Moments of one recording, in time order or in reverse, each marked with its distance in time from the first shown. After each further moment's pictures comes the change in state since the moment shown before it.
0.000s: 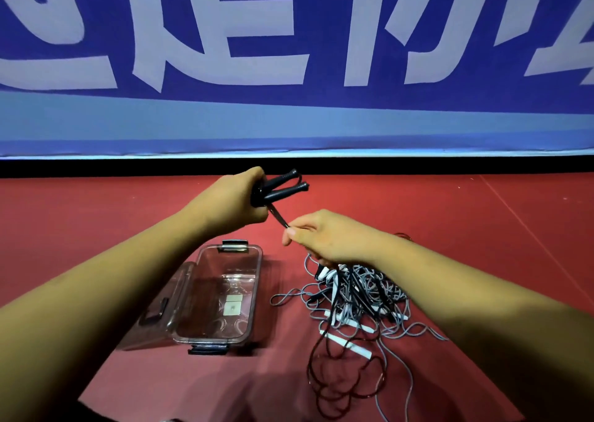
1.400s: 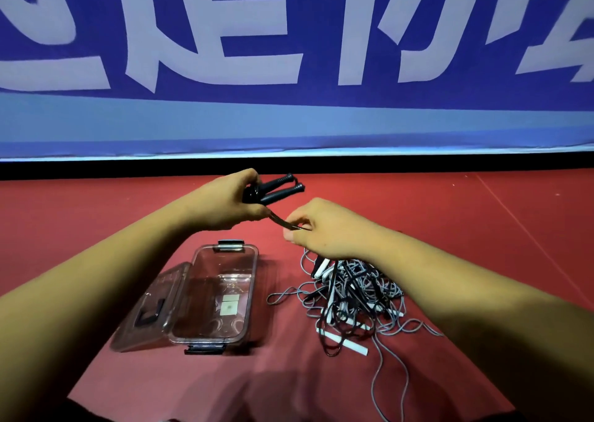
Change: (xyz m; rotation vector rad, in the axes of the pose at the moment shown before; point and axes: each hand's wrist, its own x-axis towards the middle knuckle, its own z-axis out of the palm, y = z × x) left_hand -0.001 0.004 -0.012 -0.170 -0.193 -0.086; right_hand -0.009 -0.014 -0.009 -0.268 0.120 -0.134
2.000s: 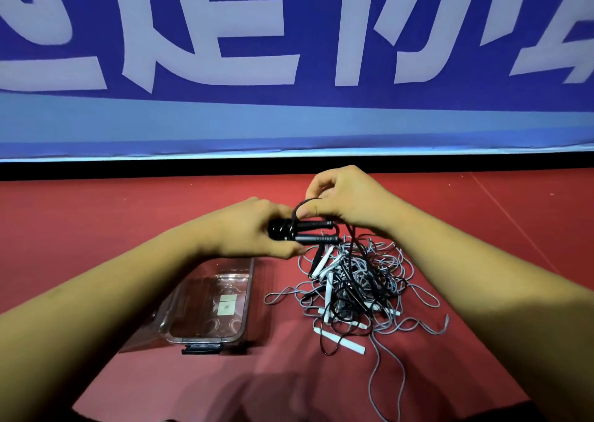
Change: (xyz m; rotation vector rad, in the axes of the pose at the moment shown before) left_hand -0.018 0.032 0.026 0.123 -0.213 0.319; right_hand -0.001 0.019 -0.032 0.391 0.210 0.026
